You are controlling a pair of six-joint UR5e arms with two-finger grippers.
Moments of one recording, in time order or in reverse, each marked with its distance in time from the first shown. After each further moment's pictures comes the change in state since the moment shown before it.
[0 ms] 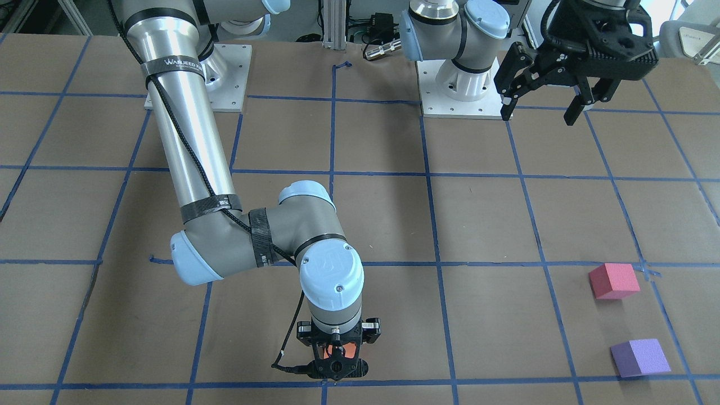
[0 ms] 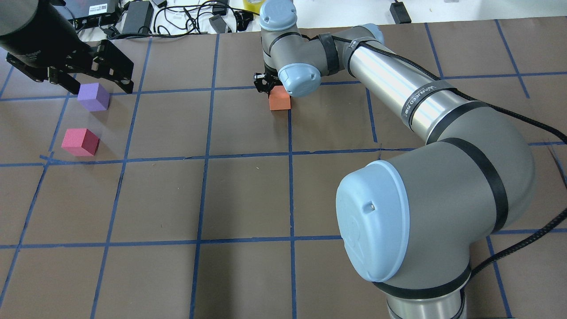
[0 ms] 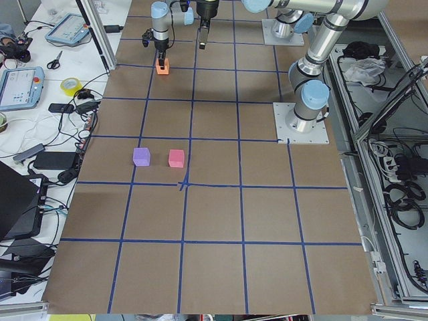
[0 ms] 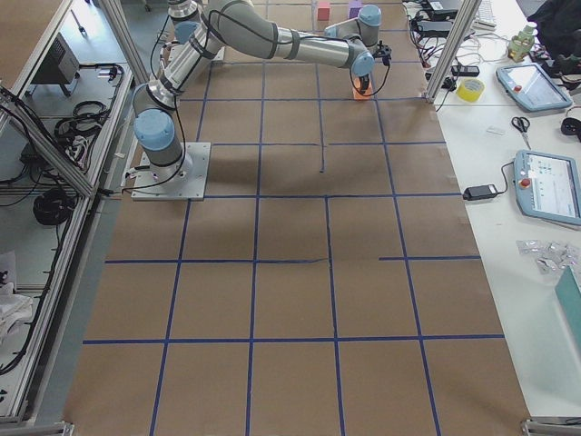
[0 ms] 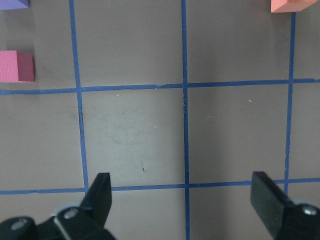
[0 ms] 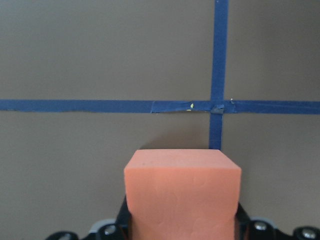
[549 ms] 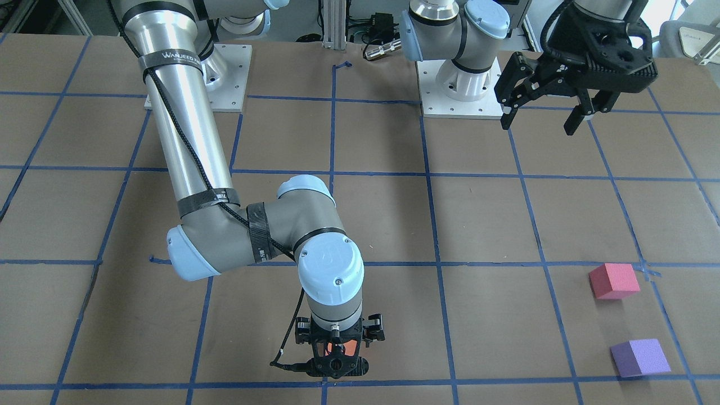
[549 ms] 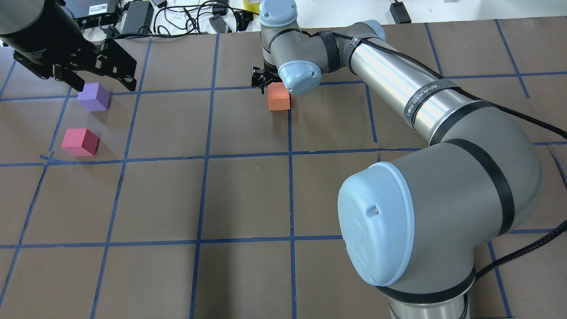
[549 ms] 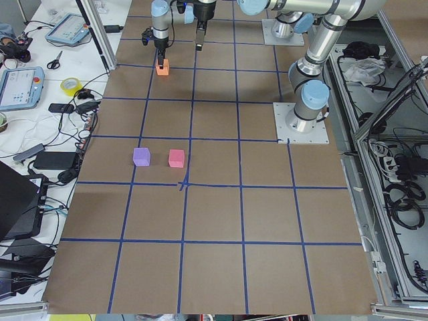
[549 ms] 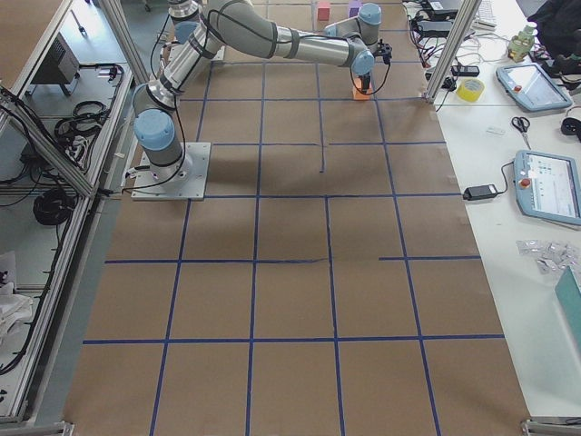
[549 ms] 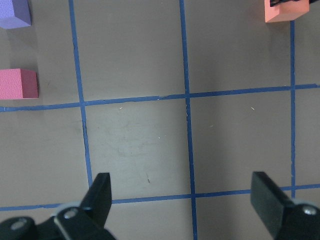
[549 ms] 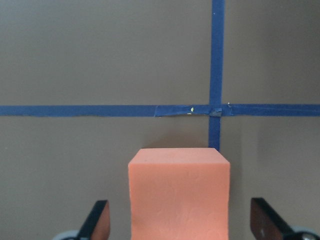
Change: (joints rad) left arm 0.009 -0.022 0.000 0.033 -0.010 0.027; right arm 0.000 -0.031 0.000 0.006 0.012 0.019
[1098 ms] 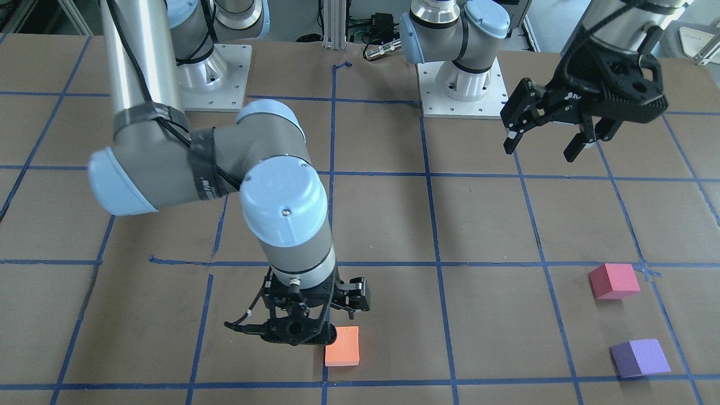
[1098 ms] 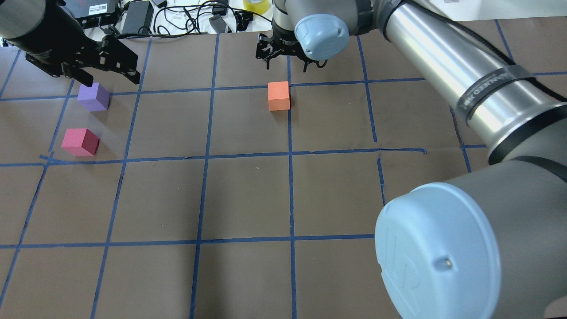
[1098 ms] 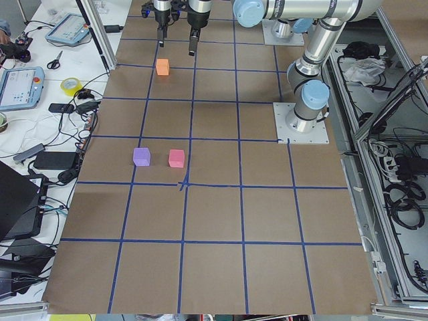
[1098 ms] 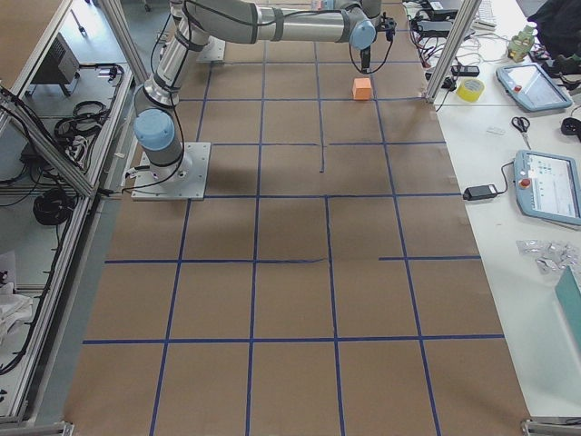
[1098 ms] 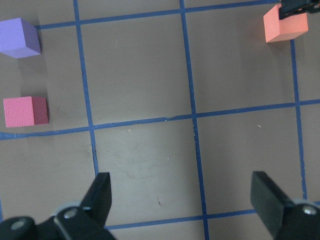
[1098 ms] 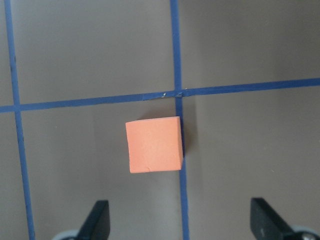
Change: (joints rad) left arm 0.043 -0.038 -0.056 0.100 -0.097 -0.031; right arm -0.066 -0.209 0.008 0.207 0.048 0.020
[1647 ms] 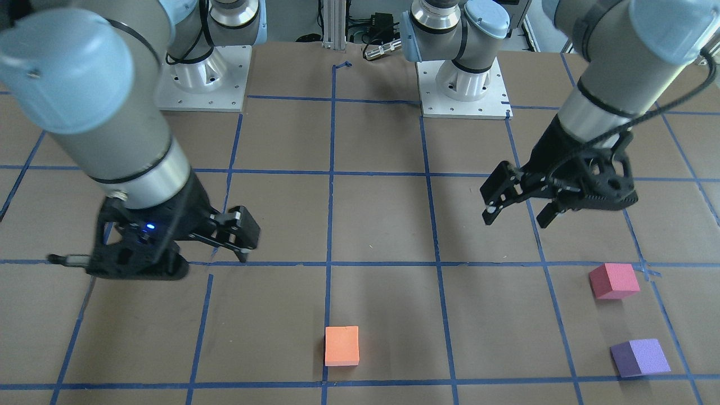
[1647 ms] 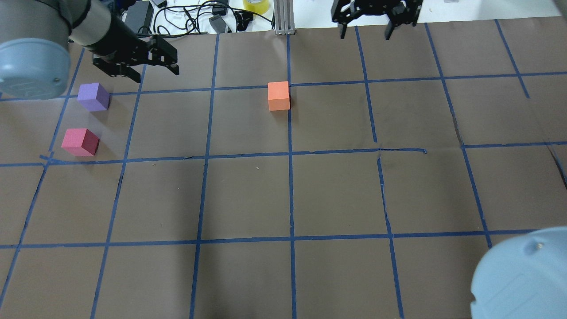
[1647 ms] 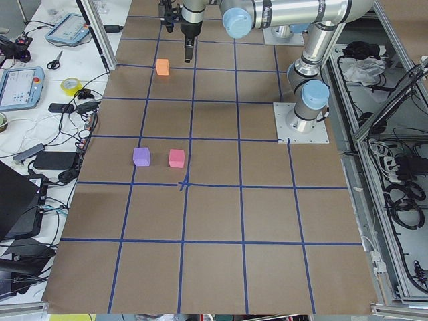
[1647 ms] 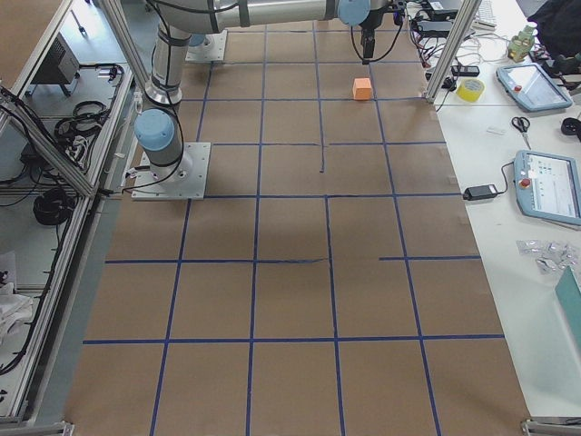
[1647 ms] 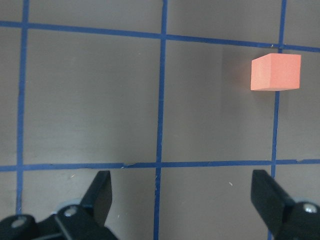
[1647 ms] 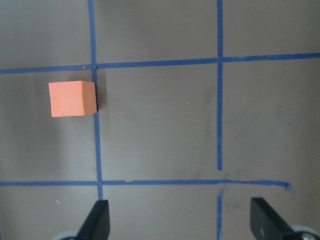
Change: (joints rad) left arm -0.055 -0.247 -0.017 0.315 -0.104 -0.070; right arm -0.227 -0.265 0.033 0.327 -0.003 -0.310
